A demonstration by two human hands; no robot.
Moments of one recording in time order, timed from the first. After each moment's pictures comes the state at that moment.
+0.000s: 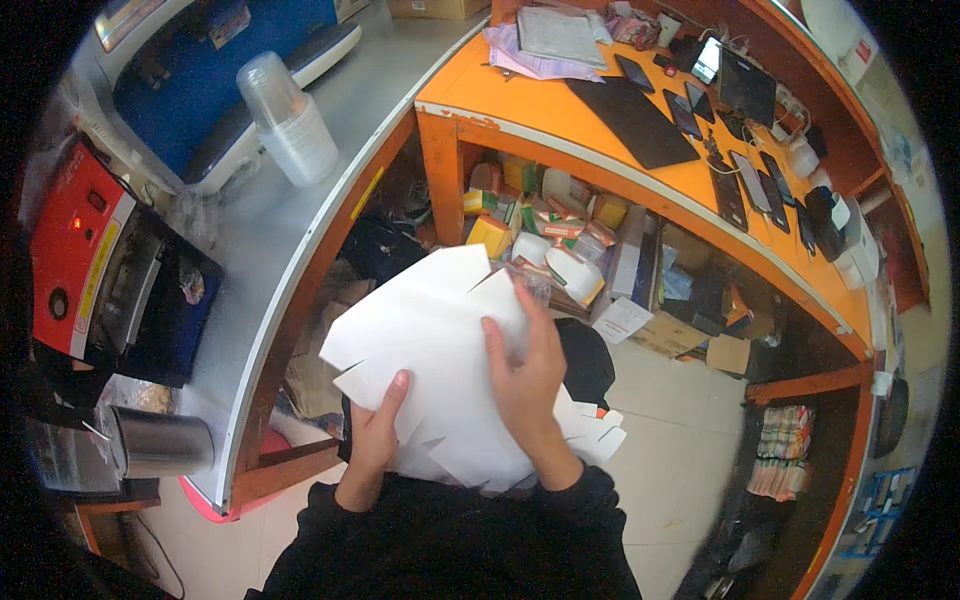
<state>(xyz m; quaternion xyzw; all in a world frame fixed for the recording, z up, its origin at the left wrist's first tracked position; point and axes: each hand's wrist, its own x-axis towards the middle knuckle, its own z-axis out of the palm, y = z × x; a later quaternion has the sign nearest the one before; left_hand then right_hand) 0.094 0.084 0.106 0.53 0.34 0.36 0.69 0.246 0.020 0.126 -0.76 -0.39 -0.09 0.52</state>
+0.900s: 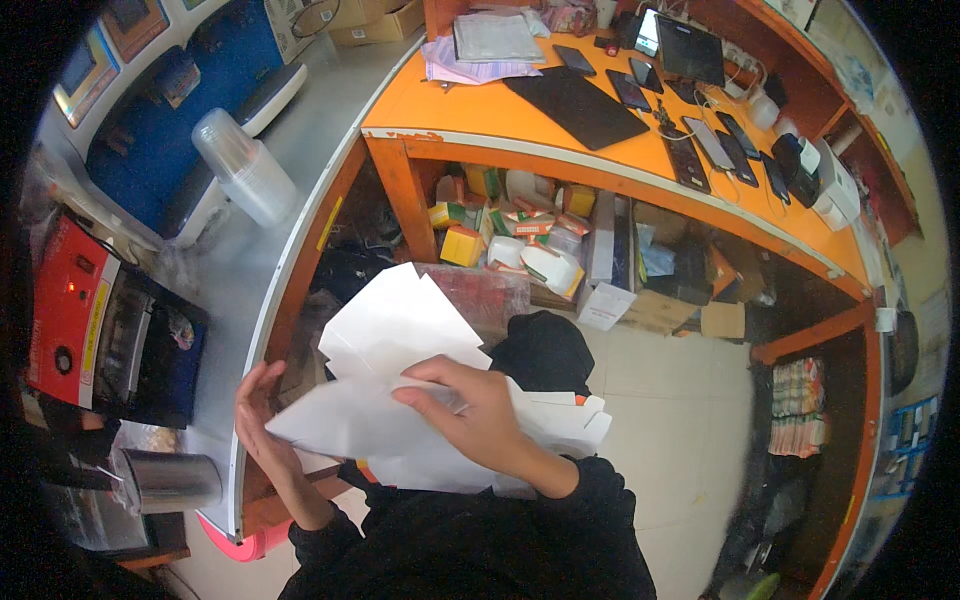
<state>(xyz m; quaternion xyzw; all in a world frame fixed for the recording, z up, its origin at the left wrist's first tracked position) 0.038 0.139 0.133 0.70 0.28 0.52 0.41 0.230 -0.008 0.157 -0.61 -0.46 0.17 0.62</state>
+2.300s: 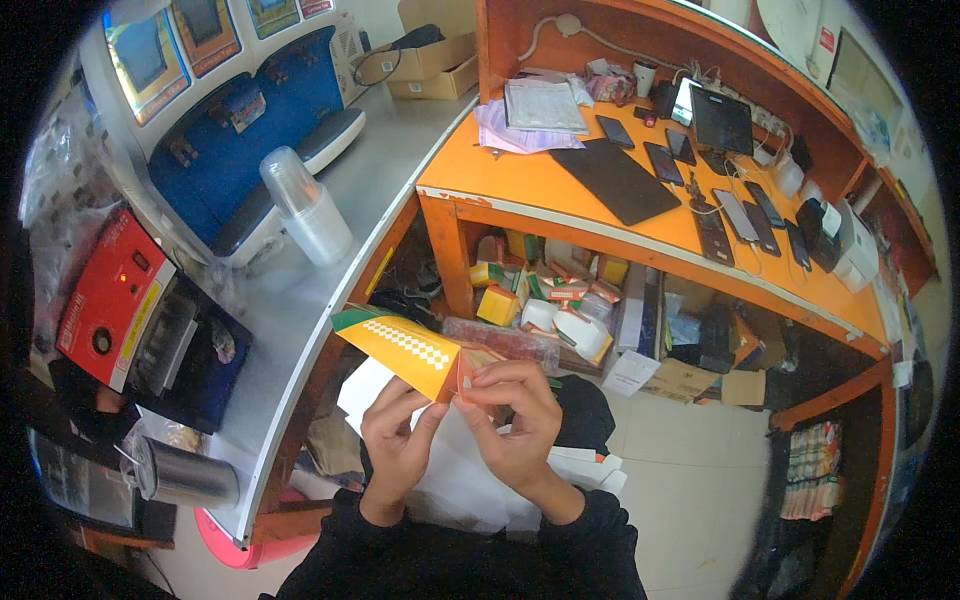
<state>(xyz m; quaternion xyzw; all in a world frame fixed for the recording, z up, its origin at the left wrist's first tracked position) 0.139 0.096 0.172 0.76 0.12 0.45 0.46 0.244 0.016 0.163 -0.52 -0.44 -0.04 0.73</state>
